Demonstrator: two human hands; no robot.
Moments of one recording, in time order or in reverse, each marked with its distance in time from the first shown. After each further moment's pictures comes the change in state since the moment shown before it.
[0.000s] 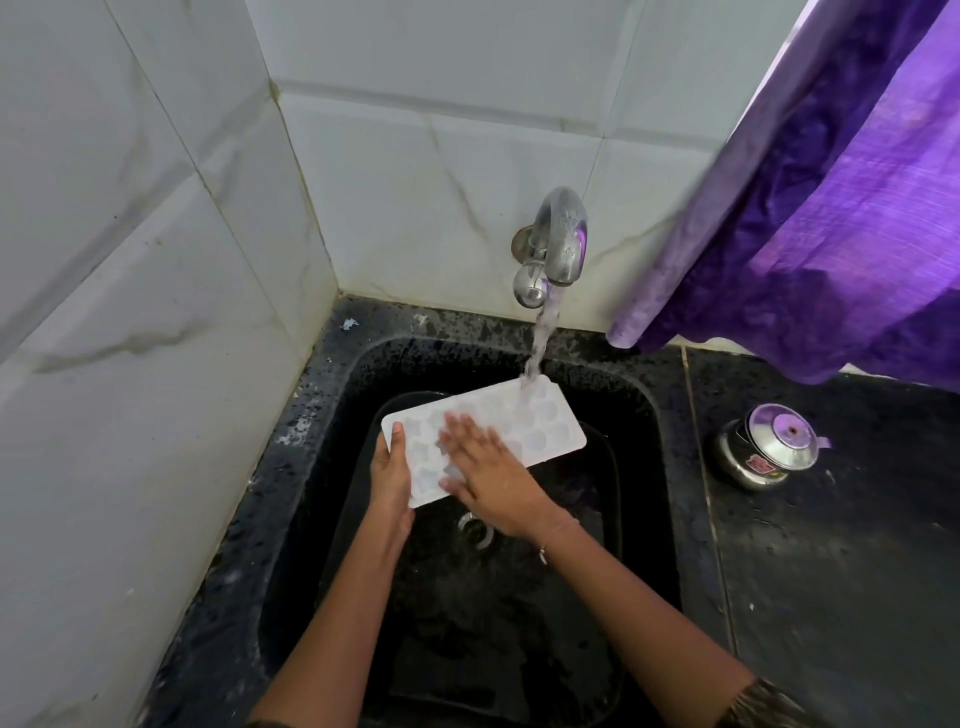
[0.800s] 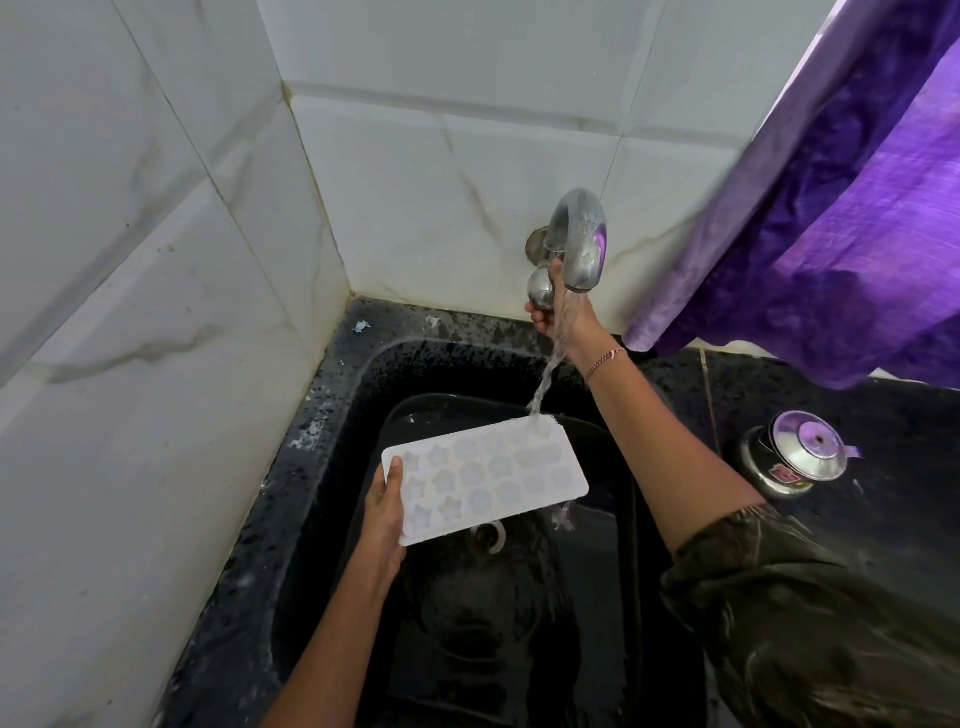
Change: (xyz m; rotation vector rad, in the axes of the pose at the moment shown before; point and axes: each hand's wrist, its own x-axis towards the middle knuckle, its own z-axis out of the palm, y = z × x) left_hand -0.004 -0.018 -0.036 0.036 -0.030 -0.082; right_hand 0.107 0.073 -0.148 1.543 0.521 0.628
